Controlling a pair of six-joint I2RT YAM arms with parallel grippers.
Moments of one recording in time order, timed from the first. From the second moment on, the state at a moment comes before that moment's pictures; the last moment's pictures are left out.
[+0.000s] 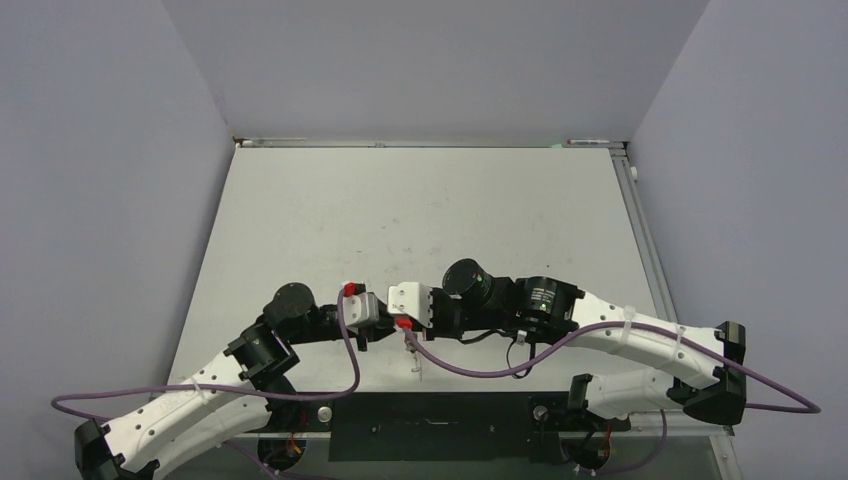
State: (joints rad) left arm -0.88 0.62 0.50 0.07 0.55 0.09; right arm 1.22 1.21 1.21 -0.68 -0.10 -0.42
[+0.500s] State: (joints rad) left arm -0.88 0.57 0.50 0.13 0.56 0.10; right arm 1.23 1.06 1.10 -0.55 -0.11 -0.45
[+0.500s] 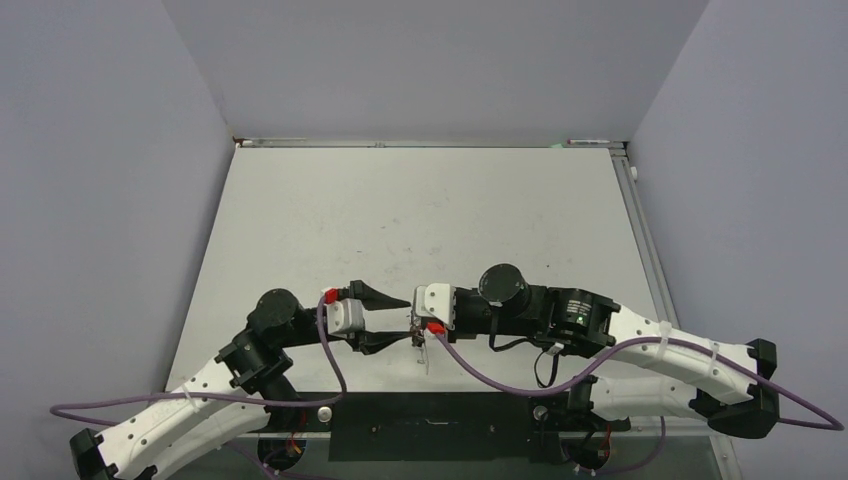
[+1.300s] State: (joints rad) left arm -0.83 0.52 0.49 0.22 0.60 0.08; right arm 1.24 0.98 1.06 -0.46 -0.09 -0.45
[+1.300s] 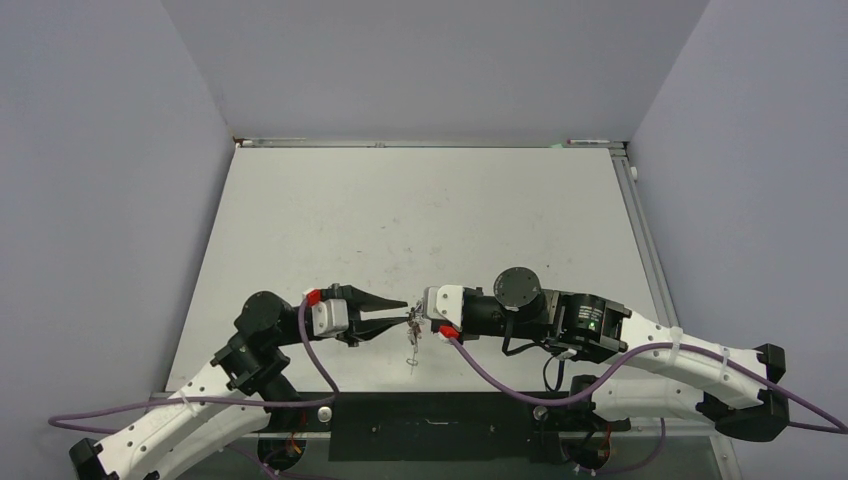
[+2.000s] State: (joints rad) left arm -0.83 0.58 0.49 0.23 0.63 0.06; right arm 1.24 0.99 1.06 -0.46 -0.11 -0.45
